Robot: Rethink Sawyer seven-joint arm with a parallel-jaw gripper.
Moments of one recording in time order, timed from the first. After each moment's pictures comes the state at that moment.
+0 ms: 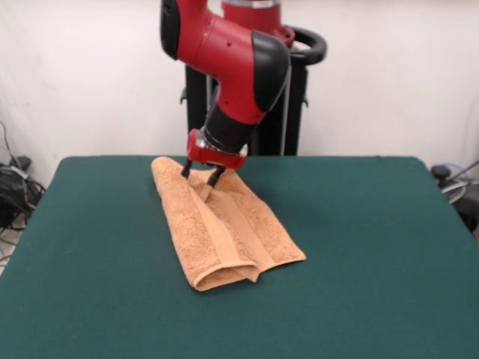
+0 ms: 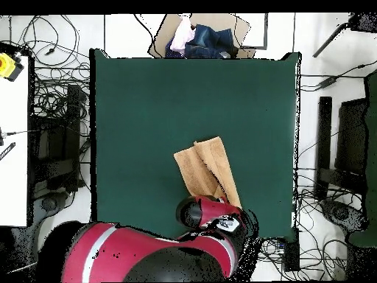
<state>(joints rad) -0.01 -0.27 -0.43 1.89 -0.07 0.05 1.40</state>
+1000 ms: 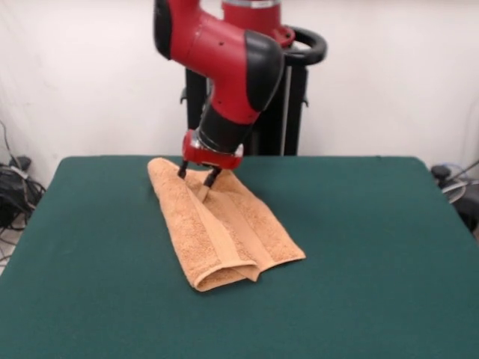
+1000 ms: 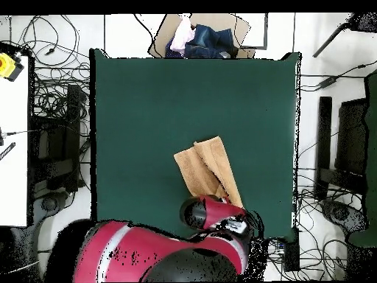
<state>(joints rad) -0.08 -0.30 -0.39 1.90 -0.08 0.04 1.40</state>
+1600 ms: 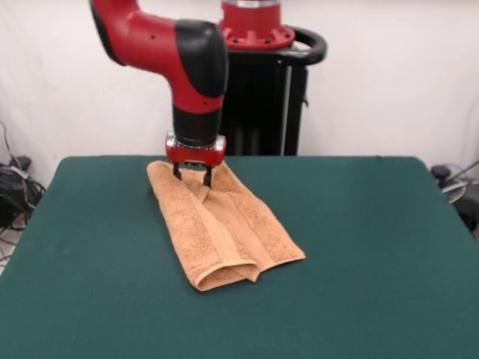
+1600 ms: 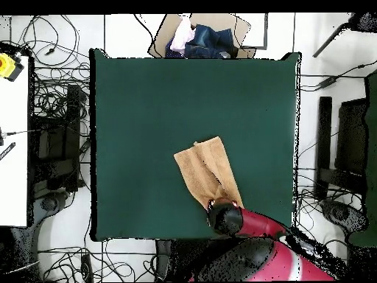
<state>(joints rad) -0.54 -0.43 -0.08 2.01 -0.23 0.04 1.40</state>
